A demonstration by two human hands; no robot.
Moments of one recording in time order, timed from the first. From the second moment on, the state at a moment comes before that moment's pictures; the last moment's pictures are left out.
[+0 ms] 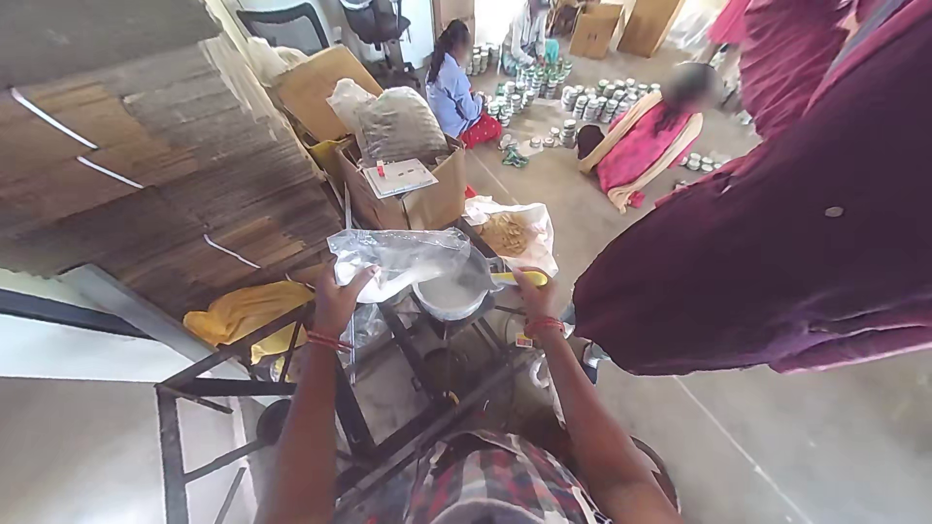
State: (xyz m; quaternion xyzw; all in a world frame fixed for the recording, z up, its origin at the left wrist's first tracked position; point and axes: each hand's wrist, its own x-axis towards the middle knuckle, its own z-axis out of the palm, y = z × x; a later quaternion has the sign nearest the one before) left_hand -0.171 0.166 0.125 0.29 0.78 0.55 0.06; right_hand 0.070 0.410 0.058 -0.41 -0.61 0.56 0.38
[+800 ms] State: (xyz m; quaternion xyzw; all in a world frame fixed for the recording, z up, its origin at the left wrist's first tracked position) left_hand -0.161 0.166 0.142 0.29 0.79 0.54 0.07; right_hand 0.061 0.403 0.076 -0.39 -0.69 0.52 0.32
